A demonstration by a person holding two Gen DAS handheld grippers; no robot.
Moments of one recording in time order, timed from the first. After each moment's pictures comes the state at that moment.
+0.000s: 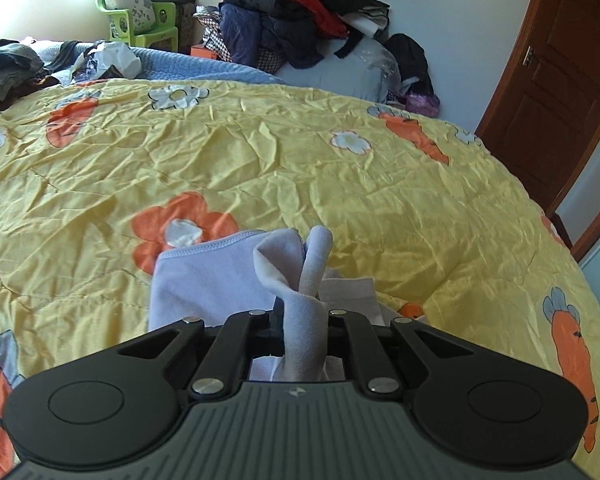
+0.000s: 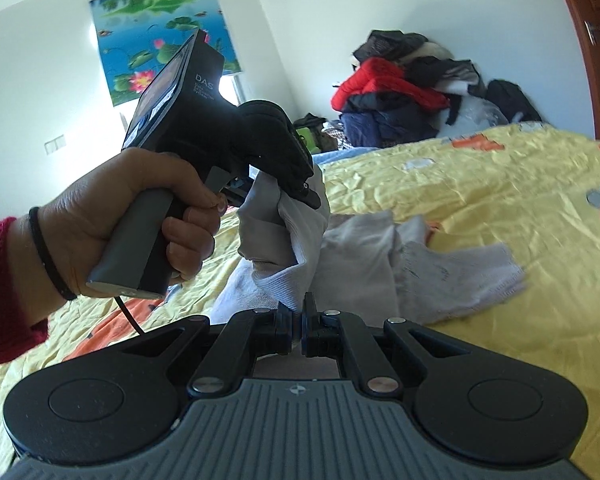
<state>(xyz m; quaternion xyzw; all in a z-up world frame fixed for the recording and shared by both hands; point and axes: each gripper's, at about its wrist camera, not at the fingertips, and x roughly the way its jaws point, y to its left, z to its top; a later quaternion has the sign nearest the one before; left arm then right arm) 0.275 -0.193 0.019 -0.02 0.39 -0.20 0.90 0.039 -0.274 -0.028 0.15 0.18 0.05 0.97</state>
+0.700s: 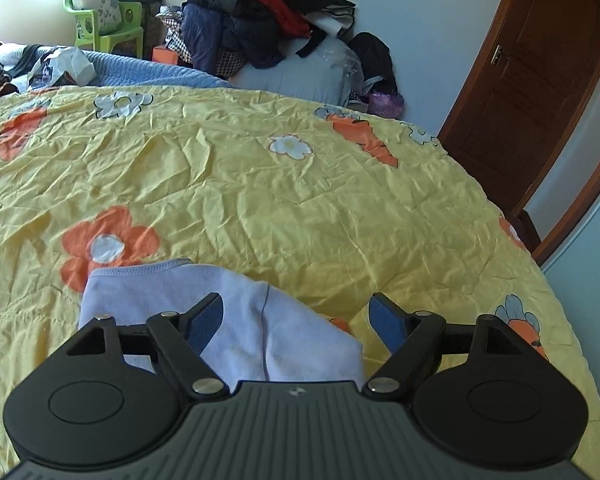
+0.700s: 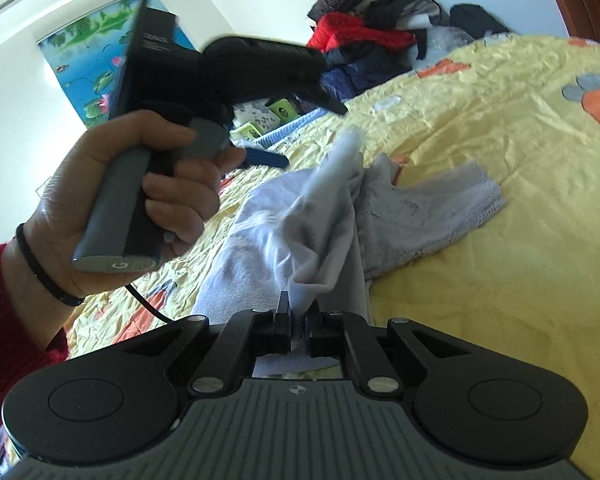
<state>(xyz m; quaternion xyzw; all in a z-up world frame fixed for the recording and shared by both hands) 0.272 -0.234 0.035 -0.03 0.39 -0.25 0.89 0.047 -0.311 -0.054 0.27 0.23 0.05 0.93</state>
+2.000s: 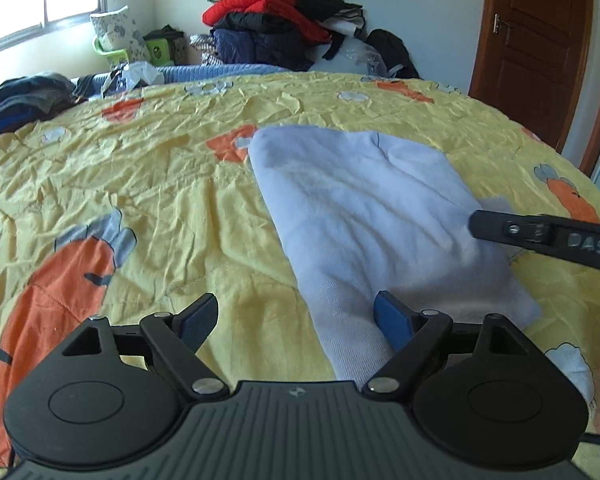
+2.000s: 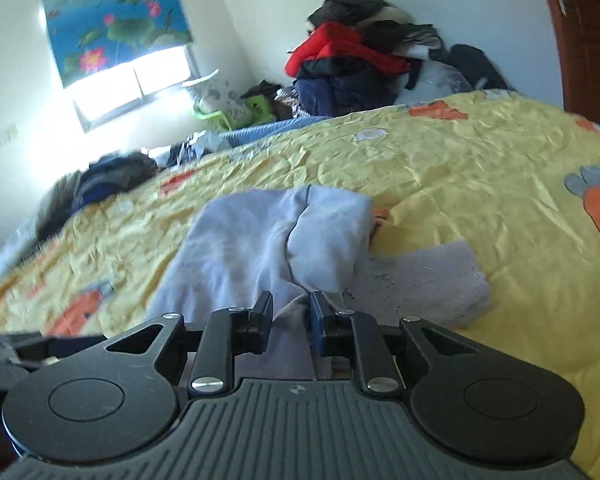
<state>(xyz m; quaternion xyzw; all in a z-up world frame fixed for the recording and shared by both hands) 0.137 -0.100 -0.023 0.06 0.33 -0.21 0.92 0.072 -0.308 -0.026 0.18 0.23 -0.01 0.96</state>
